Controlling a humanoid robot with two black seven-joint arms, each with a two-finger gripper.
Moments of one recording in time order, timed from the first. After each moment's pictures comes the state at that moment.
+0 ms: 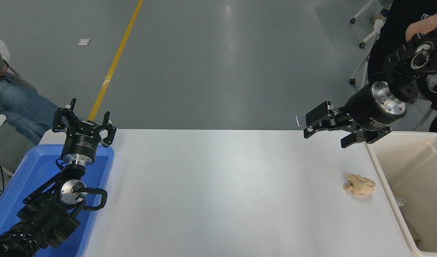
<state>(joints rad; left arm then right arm) -0.61 0.21 -0.90 -0.40 -0.07 -0.57 -0.54 2.16 -0.49 -1.17 1.44 -0.09 0.65 -0.03</state>
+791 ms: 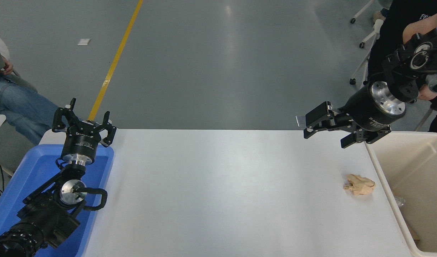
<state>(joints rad) -0.61 0.21 -0.90 -0.40 -0.07 -0.57 -0.54 2.15 -0.48 -1.17 1.43 -0.09 0.65 -0.03</state>
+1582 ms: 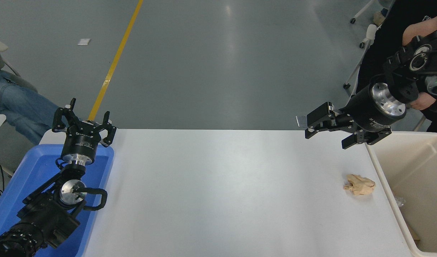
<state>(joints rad) -0.61 0.21 -0.90 -0.40 -0.07 -0.57 -0.54 2.14 -0.50 -1.18 1.42 -0.04 0.64 -0.03</state>
